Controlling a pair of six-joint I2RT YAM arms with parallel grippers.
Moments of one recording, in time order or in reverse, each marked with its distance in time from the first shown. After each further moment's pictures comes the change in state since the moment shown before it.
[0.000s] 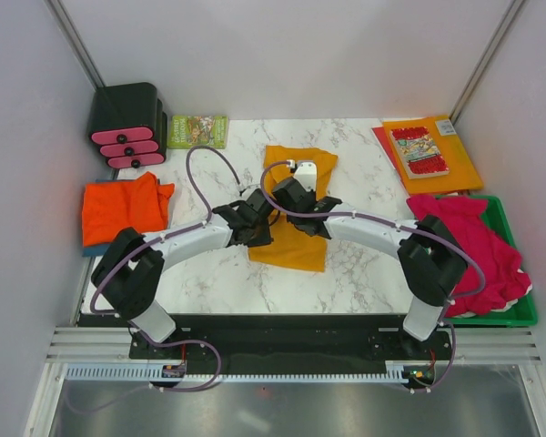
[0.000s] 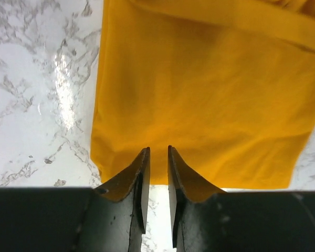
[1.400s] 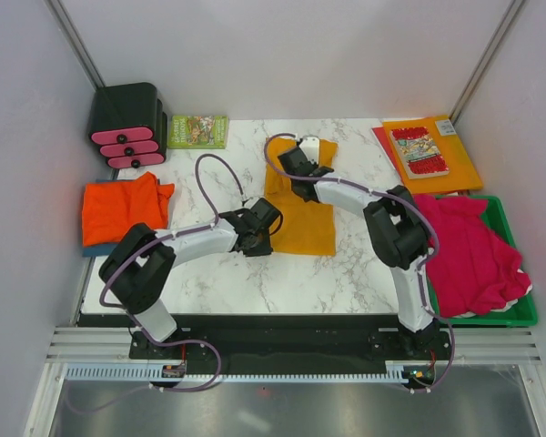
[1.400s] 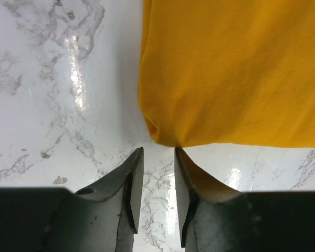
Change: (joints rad) left arm -0.020 0.068 -0.065 0.013 0.014 -0.004; right arm -0.213 0.394 0.384 -0.001 -0.006 -0.115
